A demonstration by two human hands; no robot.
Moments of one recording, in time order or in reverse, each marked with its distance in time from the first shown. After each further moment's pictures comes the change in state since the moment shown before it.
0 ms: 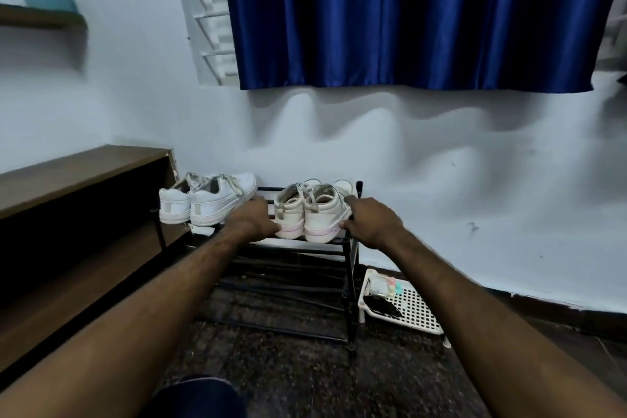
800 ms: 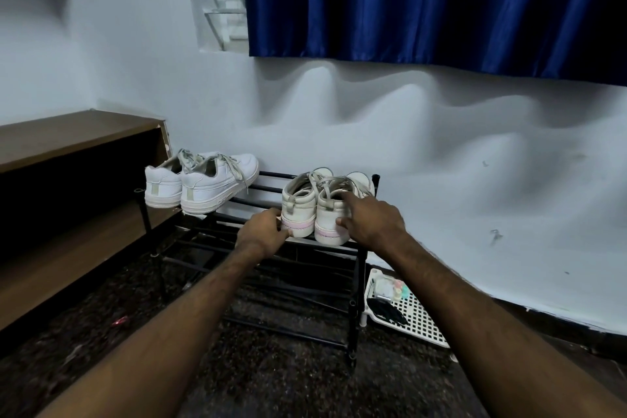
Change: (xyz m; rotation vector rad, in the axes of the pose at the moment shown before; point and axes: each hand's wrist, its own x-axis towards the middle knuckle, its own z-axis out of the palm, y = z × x) left_hand 0.060 -0.040 0.084 -0.194 0.097 0.000; right_hand 0.056 -0.017 0.041 -0.205 0.006 0.001
